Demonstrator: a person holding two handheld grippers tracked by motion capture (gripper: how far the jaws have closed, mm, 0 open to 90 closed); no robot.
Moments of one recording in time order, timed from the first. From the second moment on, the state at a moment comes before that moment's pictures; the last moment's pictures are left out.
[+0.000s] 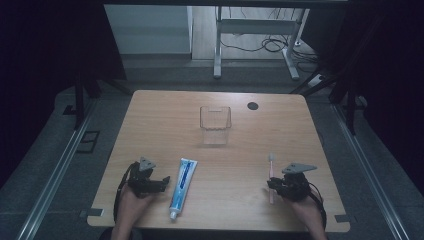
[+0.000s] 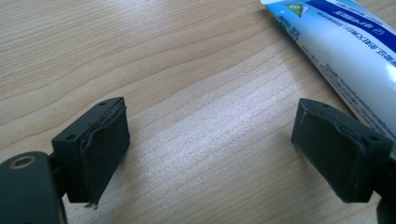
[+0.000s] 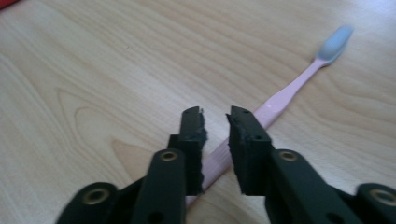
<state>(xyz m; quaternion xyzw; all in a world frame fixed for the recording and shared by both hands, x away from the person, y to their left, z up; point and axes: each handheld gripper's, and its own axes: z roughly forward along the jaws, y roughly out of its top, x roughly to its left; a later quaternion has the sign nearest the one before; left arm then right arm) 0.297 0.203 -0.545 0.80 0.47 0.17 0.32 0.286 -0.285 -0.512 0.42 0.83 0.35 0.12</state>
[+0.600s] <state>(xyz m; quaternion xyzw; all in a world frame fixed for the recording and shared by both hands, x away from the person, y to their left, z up) 0.297 0.203 -0.545 0.80 0.48 0.17 0.33 0.300 -0.281 -0.525 0.45 0.83 0.32 0.13</state>
